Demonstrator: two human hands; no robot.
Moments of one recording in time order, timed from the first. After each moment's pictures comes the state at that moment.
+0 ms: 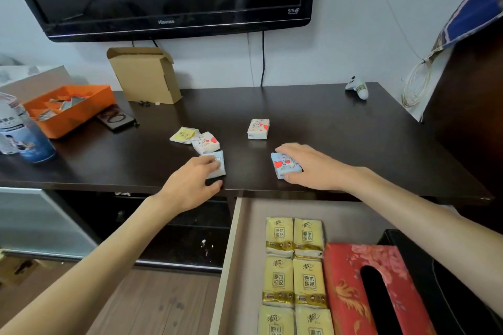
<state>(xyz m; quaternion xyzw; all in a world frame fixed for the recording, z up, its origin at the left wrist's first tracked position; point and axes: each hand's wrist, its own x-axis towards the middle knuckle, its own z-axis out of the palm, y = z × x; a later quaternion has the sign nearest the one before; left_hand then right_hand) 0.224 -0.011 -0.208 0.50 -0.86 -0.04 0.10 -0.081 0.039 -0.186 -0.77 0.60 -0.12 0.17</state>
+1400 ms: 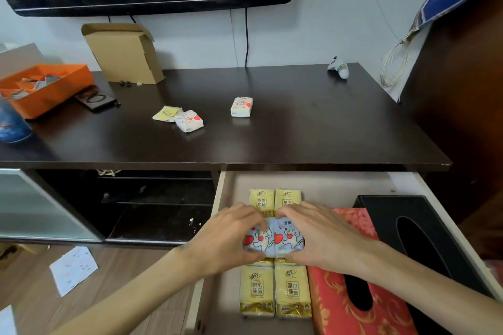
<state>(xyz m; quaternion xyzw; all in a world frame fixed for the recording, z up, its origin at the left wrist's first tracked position) 0.168 0.131 -0.277 0.29 -0.94 -0.10 0.11 -0.062 0.204 -0.263 -0.79 0.60 -0.08 0.11</state>
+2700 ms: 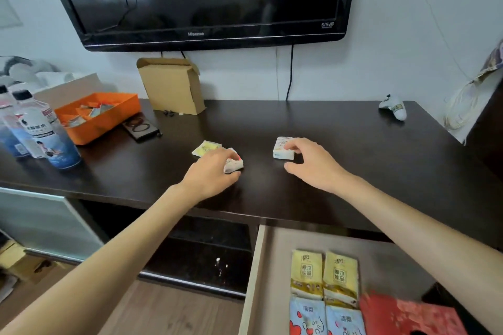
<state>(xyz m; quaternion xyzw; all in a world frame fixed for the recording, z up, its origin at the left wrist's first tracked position) 0.222 -0.067 -0.183 0.54 -0.82 -0.08 0.18 -0.041 -0.038 -0.186 -0.70 0.62 -0.29 0.17</state>
